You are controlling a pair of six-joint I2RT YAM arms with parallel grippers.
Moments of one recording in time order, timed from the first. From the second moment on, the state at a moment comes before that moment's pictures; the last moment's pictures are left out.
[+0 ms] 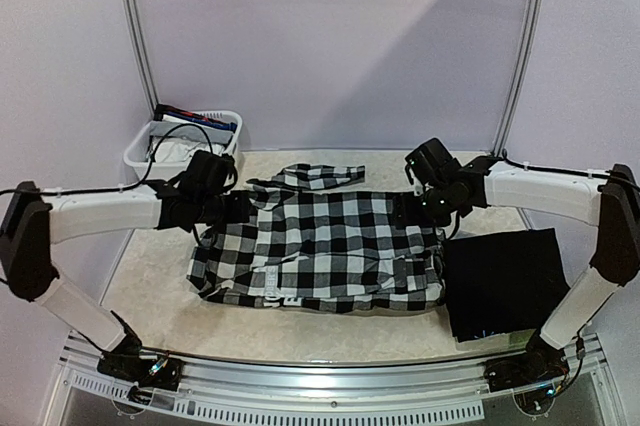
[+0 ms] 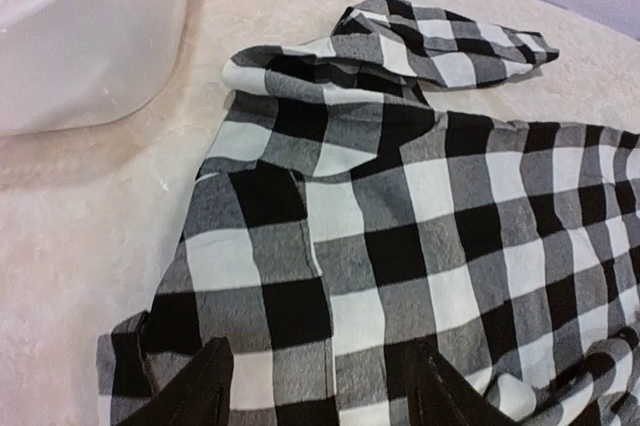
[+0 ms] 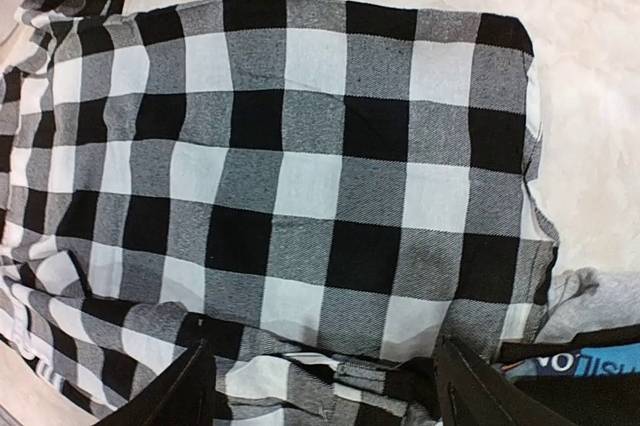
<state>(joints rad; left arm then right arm) -0.59 1.48 0.90 -0.20 -0.29 -0.46 0.69 1.62 1.18 -0.56 0.16 0.54</state>
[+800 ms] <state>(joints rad) -0.33 2.05 1.30 -0.06 -0.01 -0.49 0.65 1.53 1.09 -0.55 0.21 0.52</state>
